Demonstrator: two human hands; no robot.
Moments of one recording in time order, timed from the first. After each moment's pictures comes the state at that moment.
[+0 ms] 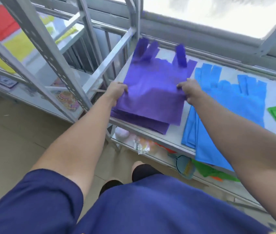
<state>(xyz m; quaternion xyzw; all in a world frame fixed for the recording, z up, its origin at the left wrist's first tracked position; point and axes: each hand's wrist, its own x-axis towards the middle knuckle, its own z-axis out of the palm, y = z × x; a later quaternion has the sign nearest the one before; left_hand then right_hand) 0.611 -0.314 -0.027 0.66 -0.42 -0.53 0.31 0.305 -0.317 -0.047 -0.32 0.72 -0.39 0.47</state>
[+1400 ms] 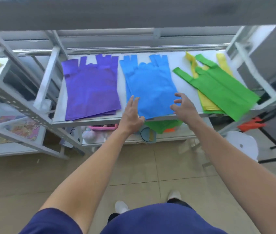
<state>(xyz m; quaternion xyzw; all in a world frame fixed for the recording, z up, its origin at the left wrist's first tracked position) 0.446 -0.050 0.023 0.39 -0.83 -0.37 0.15 0.244 0.065 0.074 -0.31 0.85 -0.33 0.27</state>
